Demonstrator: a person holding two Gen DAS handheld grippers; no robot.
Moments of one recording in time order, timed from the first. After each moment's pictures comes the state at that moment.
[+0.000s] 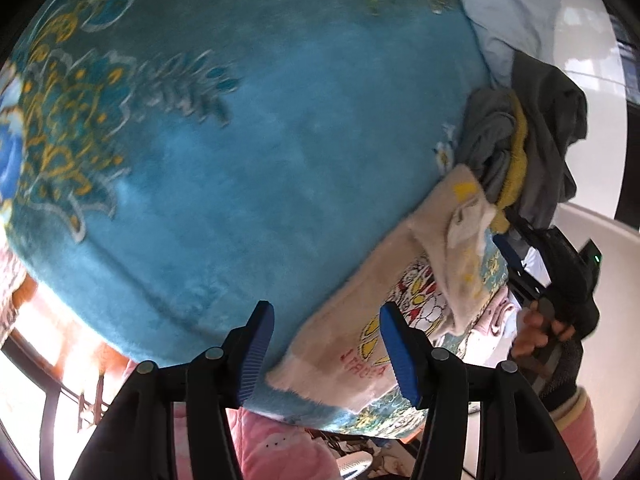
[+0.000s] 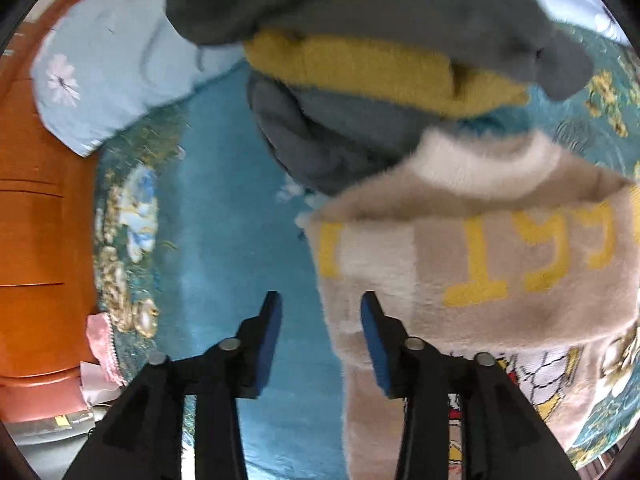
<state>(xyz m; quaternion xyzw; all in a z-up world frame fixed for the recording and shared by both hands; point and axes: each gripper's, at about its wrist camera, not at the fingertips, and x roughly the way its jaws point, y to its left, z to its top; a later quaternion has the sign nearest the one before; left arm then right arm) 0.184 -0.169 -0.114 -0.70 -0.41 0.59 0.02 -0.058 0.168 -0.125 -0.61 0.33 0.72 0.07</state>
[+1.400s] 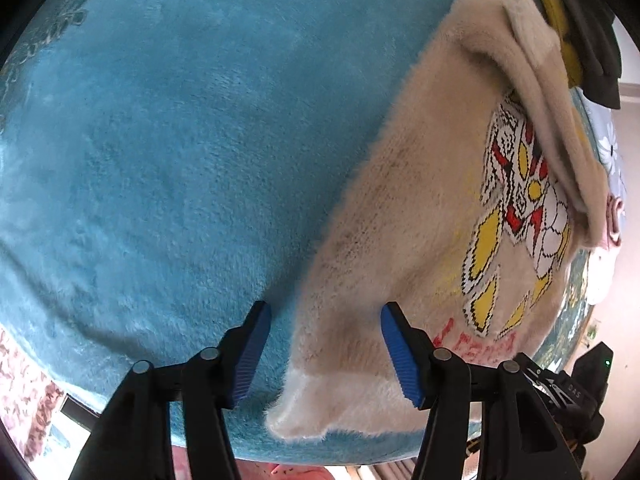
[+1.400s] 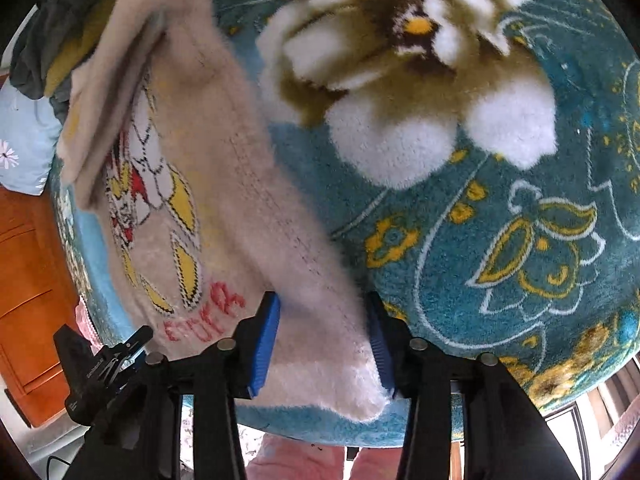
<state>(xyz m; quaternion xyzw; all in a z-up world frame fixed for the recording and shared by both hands) 0.270 -0.019 -0.218 -0.75 -0.20 0.63 0.04 0.270 0.311 -0.247 -0.65 0.47 0.59 0.13</state>
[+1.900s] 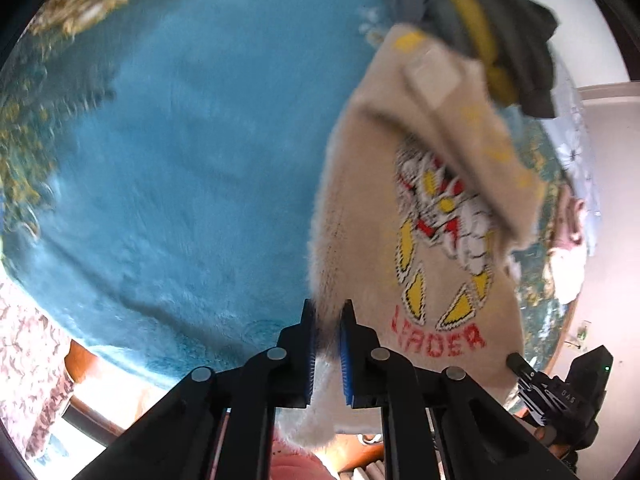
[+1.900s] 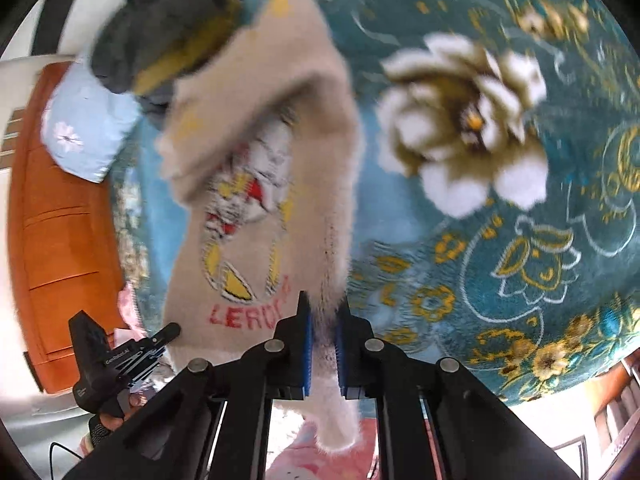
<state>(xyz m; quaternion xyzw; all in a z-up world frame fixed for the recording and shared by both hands) 0.274 -0.017 -0.095 -0.71 -0.21 0.67 0.06 0.260 0.312 -0.145 -0.58 0.48 0.66 0.07</state>
